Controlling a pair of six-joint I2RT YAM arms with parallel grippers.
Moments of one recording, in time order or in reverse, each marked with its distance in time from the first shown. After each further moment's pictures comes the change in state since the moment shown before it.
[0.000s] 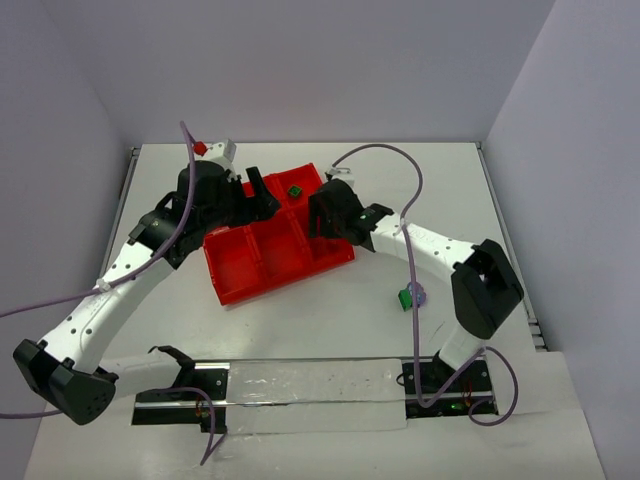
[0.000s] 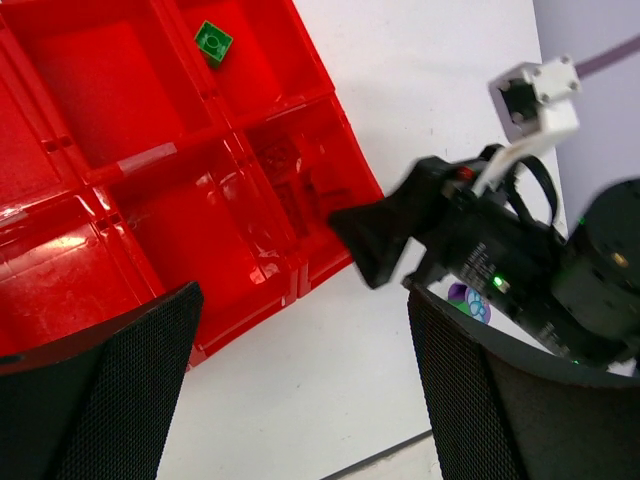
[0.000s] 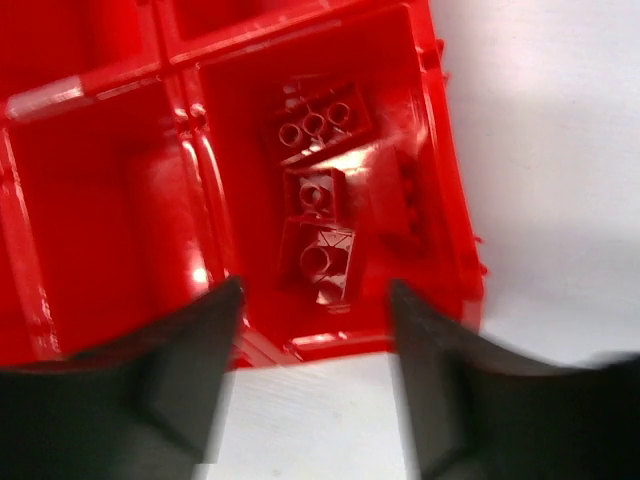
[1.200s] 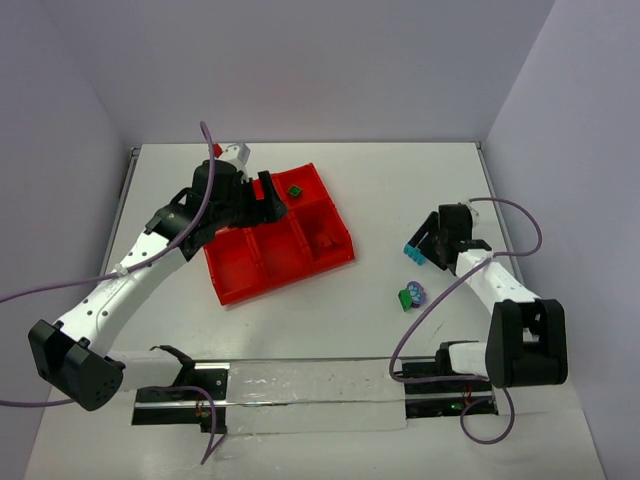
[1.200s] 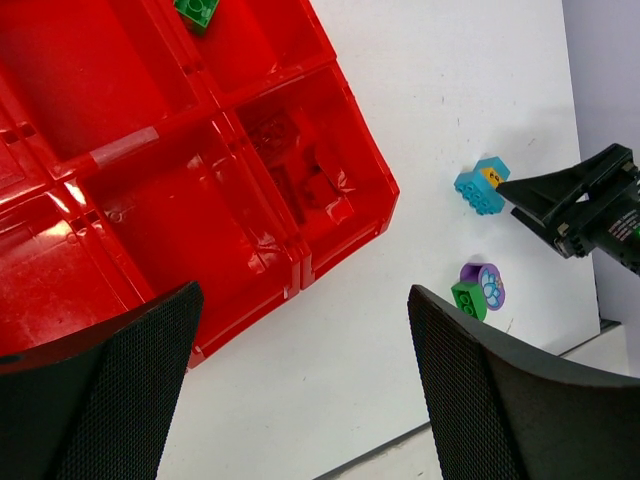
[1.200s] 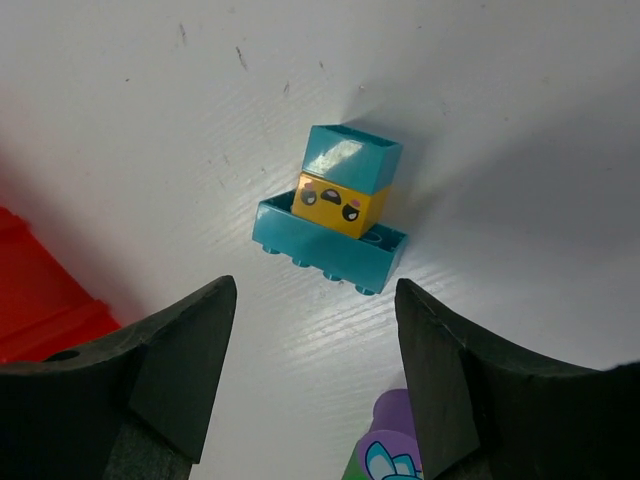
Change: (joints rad) left arm 0.008 0.071 -0.020 0.035 0.060 0.022; right arm -0.715 -0.380 -0.546 0.077 -0.197 0.116
